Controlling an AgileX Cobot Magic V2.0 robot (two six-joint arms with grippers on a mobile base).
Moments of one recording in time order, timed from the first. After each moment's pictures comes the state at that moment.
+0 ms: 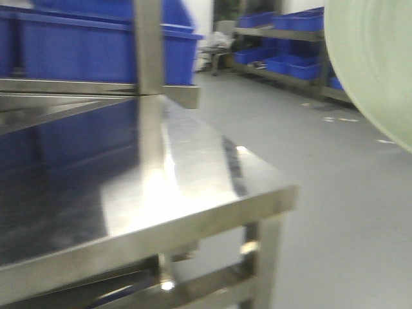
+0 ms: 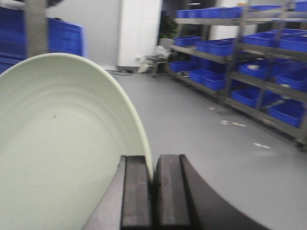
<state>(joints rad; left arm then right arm) -0.06 0.00 0.01 0.04 0.06 -0.10 0.06 0.01 -0.40 0.01 0.39 -0.04</state>
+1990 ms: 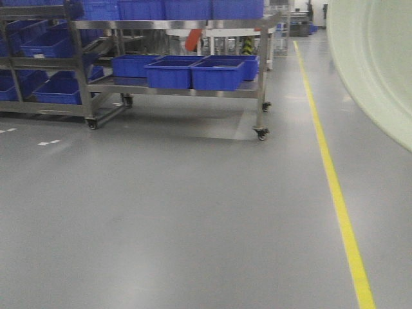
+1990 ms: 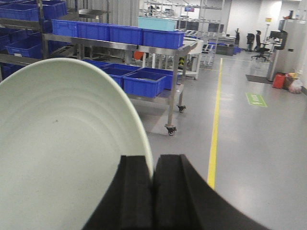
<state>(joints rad) -0.06 0.00 0.01 0.04 0.06 -0.10 0.06 0.00 -0.40 0.01 0.39 -0.04</state>
